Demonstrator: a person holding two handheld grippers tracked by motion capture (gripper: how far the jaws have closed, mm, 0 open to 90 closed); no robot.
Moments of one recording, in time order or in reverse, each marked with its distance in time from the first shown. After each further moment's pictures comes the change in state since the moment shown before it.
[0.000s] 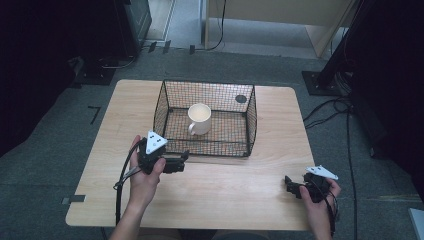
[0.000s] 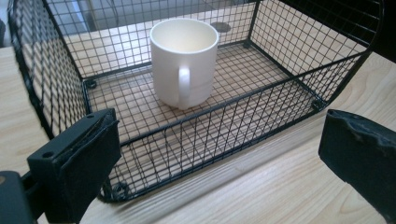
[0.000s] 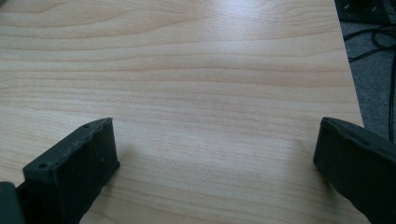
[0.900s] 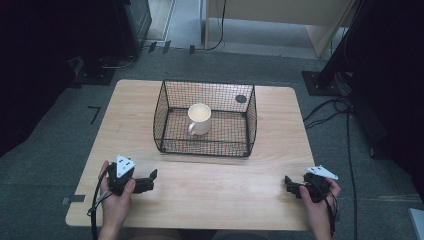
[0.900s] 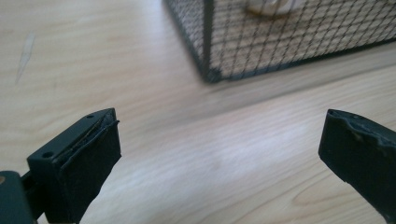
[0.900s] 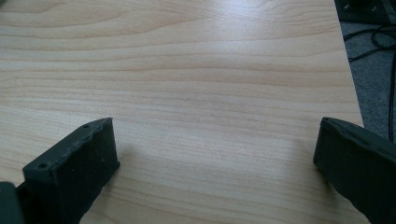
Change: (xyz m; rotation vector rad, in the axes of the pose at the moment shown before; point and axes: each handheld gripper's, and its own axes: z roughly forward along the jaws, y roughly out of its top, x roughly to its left) left arm 0.060 -0.094 -0.028 0.104 0.166 -0.053; right arm 0.000 0.000 0.000 0.000 0.000 0.000
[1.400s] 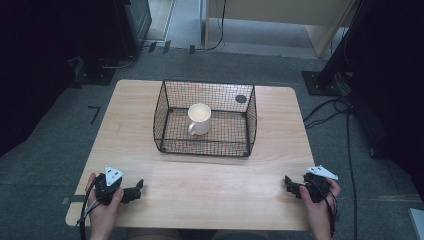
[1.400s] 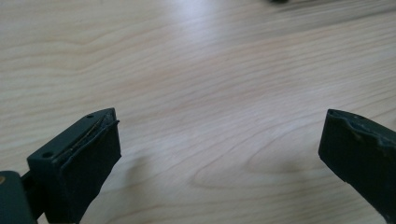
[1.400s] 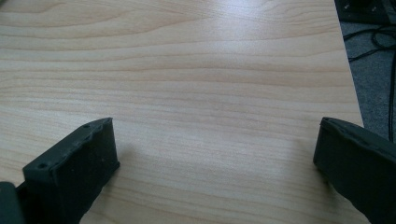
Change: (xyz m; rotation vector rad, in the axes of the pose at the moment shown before) left arm 0.031 -0.043 -0.001 0.098 0.089 -0.021; right arm 0.000 0.000 0.000 0.000 0.000 0.000
